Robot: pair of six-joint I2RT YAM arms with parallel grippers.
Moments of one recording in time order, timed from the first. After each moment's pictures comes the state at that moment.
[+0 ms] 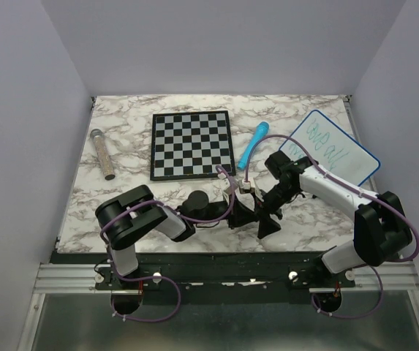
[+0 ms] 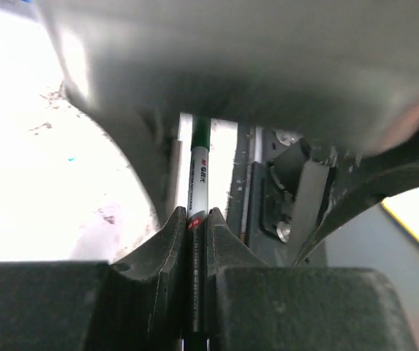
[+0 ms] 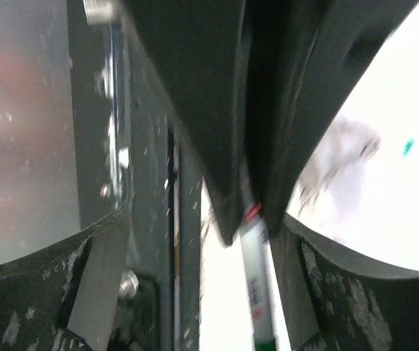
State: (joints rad) left arm -0.97 1.78 0.51 1.29 0.46 -0.61; right arm 0.52 1.48 0.97 -1.06 -0.82 -0.91
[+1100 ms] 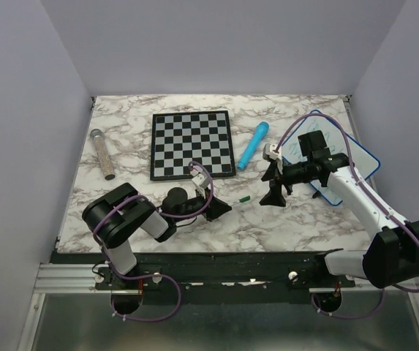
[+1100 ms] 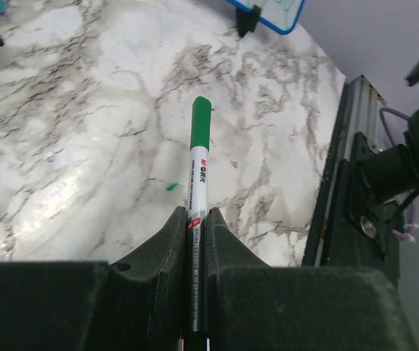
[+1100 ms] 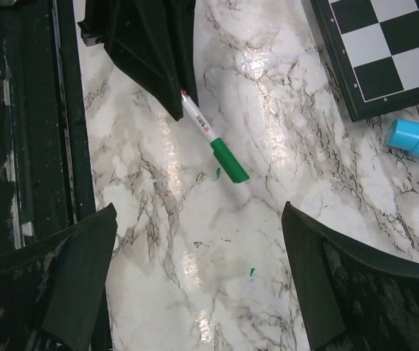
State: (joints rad) left arm -0.77 1.70 0.31 1.27 0.42 -0.56; right arm 0.27 1.29 1.00 -0.78 -0.93 -0.83
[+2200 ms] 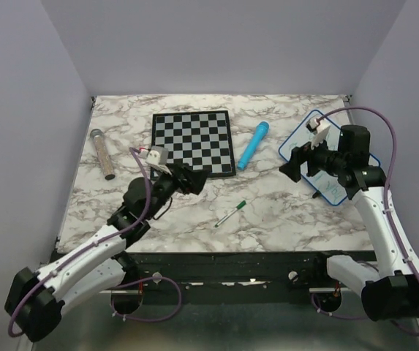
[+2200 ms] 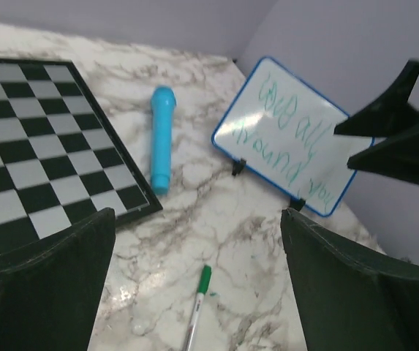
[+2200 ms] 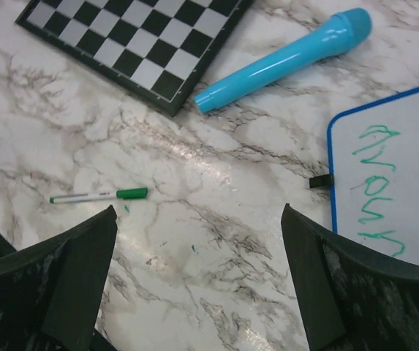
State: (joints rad) left arm -0.70 0.88 0.43 0.45 -0.03 -0.52; right arm 0.06 1.05 1.01 -0.59 -0.63 -0.28
